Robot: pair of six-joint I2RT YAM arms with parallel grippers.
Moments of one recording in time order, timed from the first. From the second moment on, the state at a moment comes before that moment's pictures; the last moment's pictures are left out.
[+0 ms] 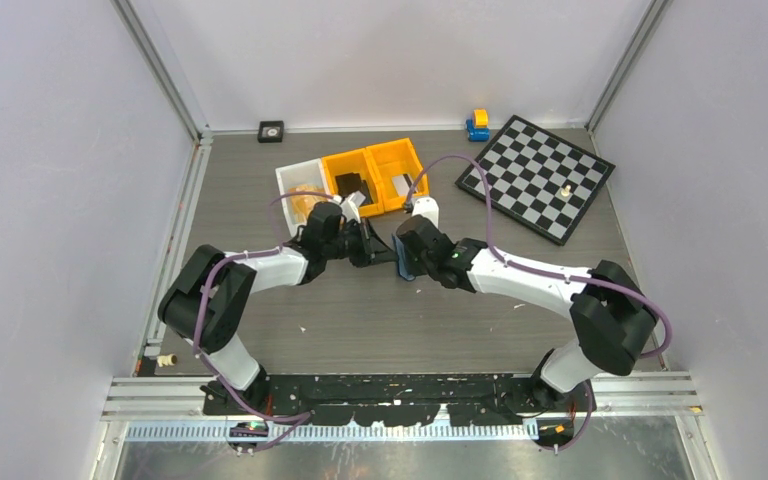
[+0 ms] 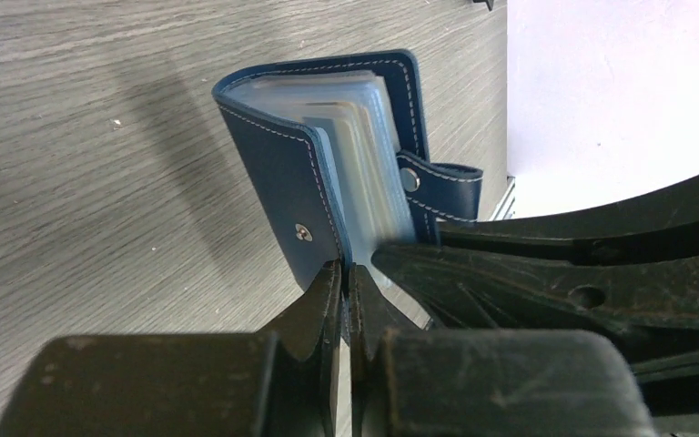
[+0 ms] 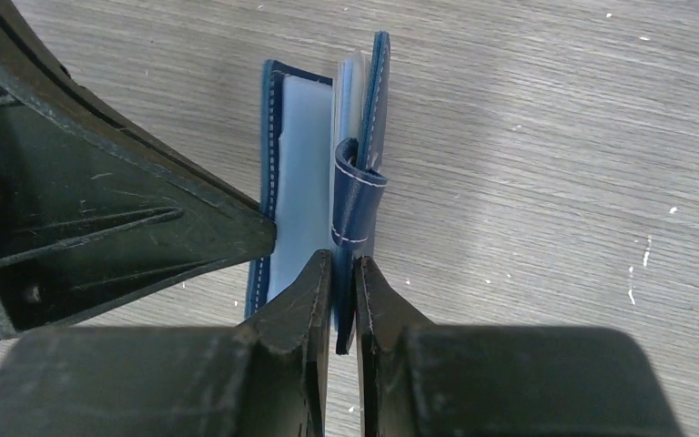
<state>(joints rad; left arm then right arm) -0.52 1.65 0.76 0.38 0.56 -0.86 0.86 1.52 0.97 -0.27 0.37 0.53</state>
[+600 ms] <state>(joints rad) -0.53 1.67 0.80 0.31 0.56 -0.86 0.84 1.49 0.91 -0.21 0.33 0.56</state>
